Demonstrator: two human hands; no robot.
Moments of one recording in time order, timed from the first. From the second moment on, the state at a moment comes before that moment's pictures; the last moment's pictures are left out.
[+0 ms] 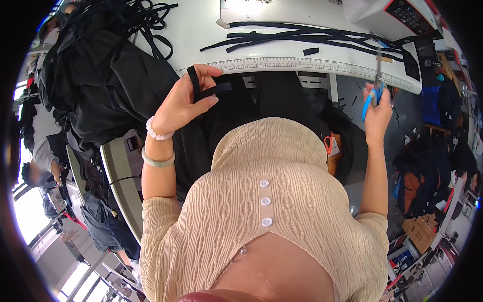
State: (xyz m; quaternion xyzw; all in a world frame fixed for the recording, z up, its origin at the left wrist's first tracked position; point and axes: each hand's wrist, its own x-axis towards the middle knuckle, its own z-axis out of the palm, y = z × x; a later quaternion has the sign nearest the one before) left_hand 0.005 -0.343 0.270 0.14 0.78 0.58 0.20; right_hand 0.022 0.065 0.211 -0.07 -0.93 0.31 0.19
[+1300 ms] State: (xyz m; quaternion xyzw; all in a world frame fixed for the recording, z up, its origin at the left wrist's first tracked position) left_hand 0.012 -0.345 0.254 0.14 0.57 0.78 0.20; right_hand -0.005 -0.140 0.267 0.15 -0.66 0.73 -0.10
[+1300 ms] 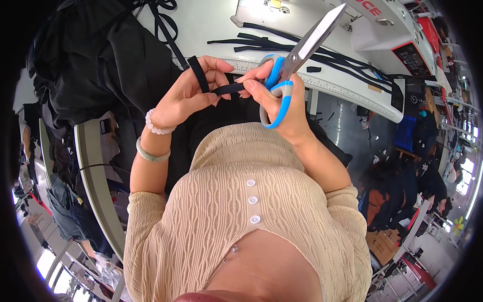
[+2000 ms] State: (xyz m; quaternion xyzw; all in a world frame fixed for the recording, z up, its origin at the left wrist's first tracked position) left_hand 0.016 -0.346 0.251 0.01 0.63 0.77 0.09; right_hand 0.027 -0.094 0.229 0.16 -0.86 0.44 -0.21
